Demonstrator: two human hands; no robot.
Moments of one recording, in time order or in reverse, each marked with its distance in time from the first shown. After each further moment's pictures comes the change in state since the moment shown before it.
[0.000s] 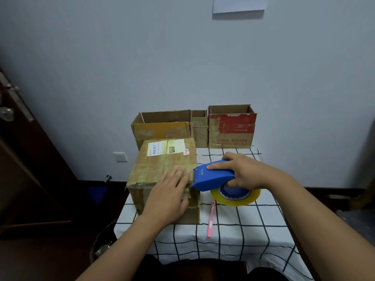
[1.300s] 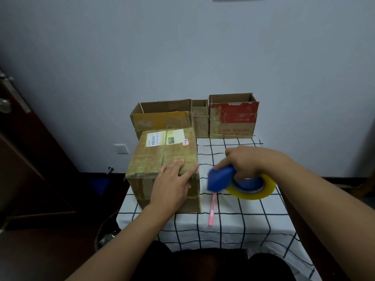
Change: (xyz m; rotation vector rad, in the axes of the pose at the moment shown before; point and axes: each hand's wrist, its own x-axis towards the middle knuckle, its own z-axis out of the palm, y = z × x) left_hand 0.006 0.004 0.022 -0.009 0.168 -0.051; right_hand 0.009 -0.002 -0.002 -0.266 -0.220 0.032
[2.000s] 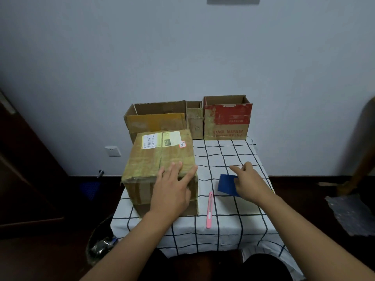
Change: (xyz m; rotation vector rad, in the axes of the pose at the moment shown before) left_hand -0.004 0.002 0.005 -0.037 0.001 0.011; right_hand 0.012 0.006 0.118 0.401 0.405 0.515
